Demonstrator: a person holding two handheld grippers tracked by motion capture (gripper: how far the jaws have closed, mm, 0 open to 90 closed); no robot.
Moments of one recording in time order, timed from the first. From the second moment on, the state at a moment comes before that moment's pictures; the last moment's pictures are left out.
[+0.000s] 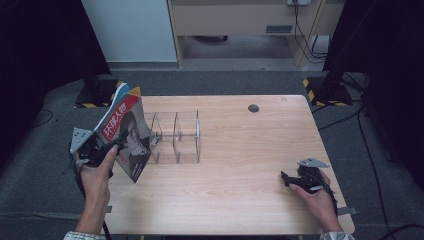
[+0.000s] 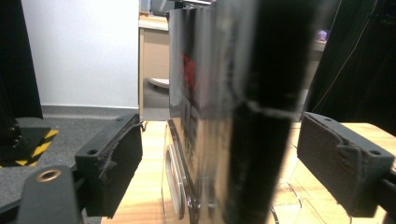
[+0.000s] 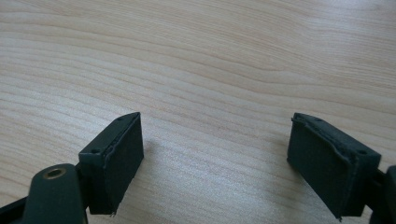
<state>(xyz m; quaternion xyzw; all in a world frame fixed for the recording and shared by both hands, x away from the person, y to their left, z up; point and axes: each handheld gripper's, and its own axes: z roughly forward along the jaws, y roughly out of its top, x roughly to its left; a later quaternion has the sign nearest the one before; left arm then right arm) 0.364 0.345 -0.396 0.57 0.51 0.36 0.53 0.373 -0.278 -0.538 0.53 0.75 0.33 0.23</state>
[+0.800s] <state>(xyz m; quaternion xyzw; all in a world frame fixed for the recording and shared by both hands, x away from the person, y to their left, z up) 0.353 0.342 -0.409 0.58 0.50 0.37 0.52 0.372 -0.278 -0.538 0.53 0.75 0.33 0.22</state>
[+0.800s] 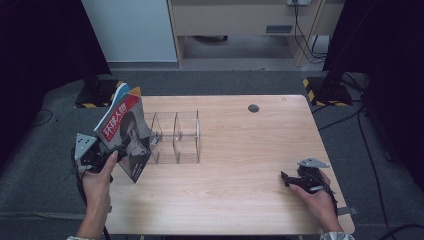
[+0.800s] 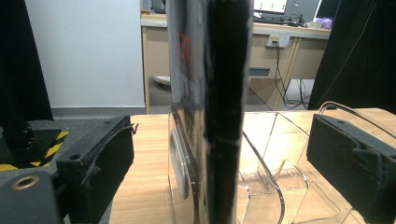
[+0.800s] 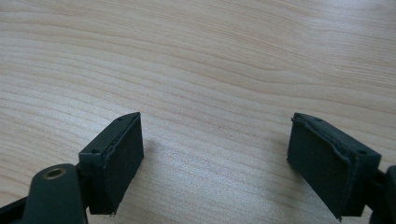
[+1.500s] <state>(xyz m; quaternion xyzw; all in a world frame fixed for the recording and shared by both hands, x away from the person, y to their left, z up) 0.346 0.347 -0.414 0.59 0.50 0.37 0.52 0.372 -0.278 -0.538 0.53 0.75 0.33 0.22</state>
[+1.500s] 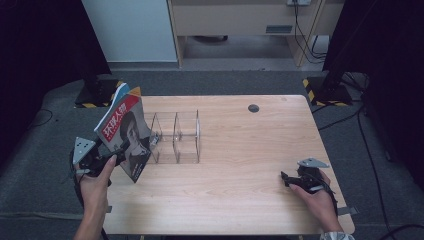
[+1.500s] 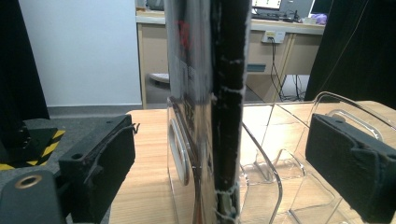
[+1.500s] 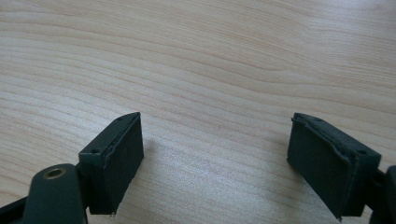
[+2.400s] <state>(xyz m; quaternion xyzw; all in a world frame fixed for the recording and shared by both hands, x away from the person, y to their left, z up) 0.332 0.353 -0.427 0.64 0.47 0.35 0.50 0.372 -0.278 -0.538 0.53 0.75 0.33 0.22</state>
